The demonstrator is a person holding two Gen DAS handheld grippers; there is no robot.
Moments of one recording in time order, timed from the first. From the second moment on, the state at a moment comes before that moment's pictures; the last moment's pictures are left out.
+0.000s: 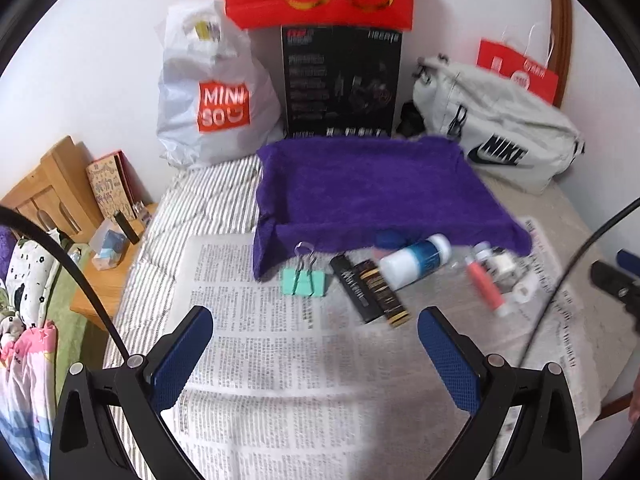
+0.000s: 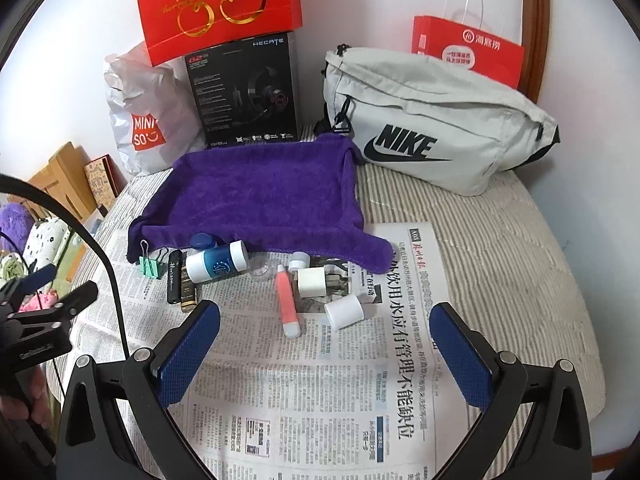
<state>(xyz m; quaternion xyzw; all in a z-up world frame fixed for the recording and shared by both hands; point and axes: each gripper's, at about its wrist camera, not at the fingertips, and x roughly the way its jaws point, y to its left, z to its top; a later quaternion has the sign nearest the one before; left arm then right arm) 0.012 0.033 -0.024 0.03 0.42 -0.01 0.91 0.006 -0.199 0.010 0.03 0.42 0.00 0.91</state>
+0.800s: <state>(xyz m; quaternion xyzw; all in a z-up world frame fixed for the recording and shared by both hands) 0.104 0.051 -0.119 0.04 0.47 -0.05 0.88 0.046 -0.230 -0.050 0.05 0.46 -0.01 0.88</state>
